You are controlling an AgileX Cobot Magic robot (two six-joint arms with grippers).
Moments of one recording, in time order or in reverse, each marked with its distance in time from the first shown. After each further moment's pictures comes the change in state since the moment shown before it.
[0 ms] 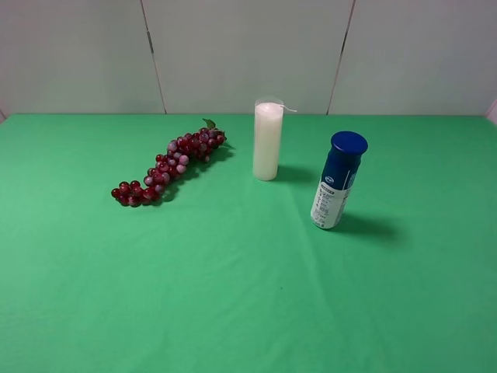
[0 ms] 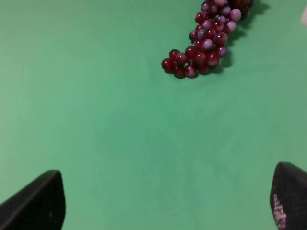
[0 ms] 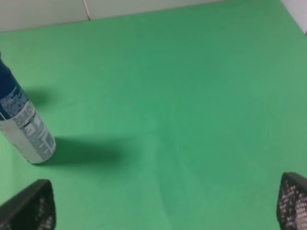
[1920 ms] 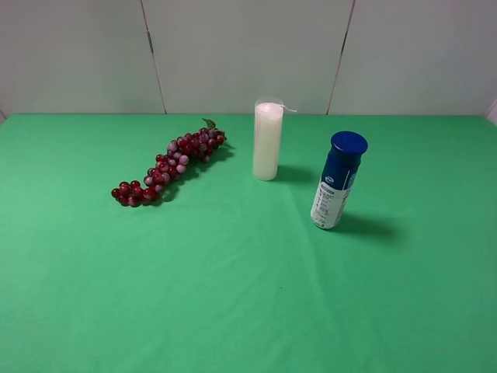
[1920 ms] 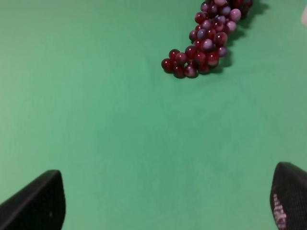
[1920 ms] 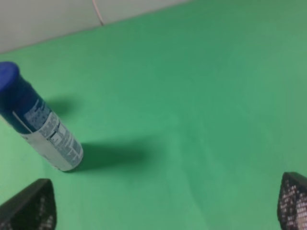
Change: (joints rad) left arm 0.000 0.000 0.000 0.000 0.000 0.000; right arm 0.000 0.046 -0.014 0.041 -0.005 0.139
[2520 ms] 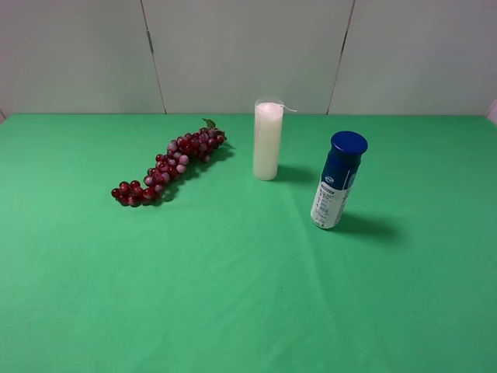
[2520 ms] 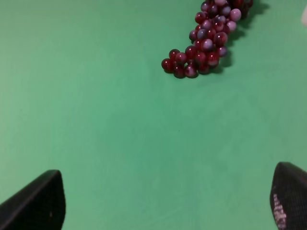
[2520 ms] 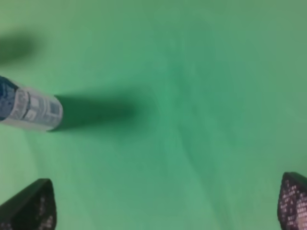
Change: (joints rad) left arm 0.000 0.000 0.000 0.000 0.000 0.000; right arm 0.007 0.799 -0.385 0.005 0.094 -0.001
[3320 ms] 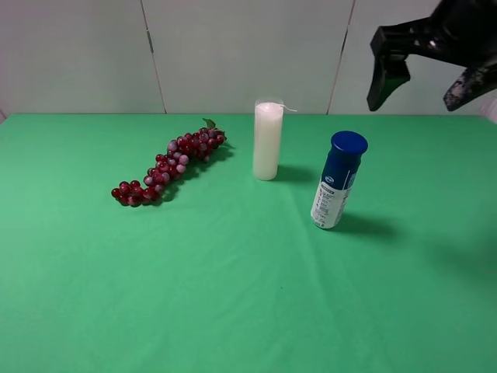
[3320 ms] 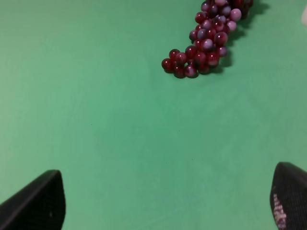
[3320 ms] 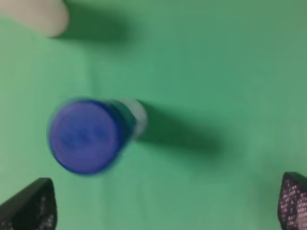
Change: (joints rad) left arm 0.000 0.000 0.000 0.000 0.000 0.000; right arm 0.444 0.616 -0.491 -0.103 0.086 0.102
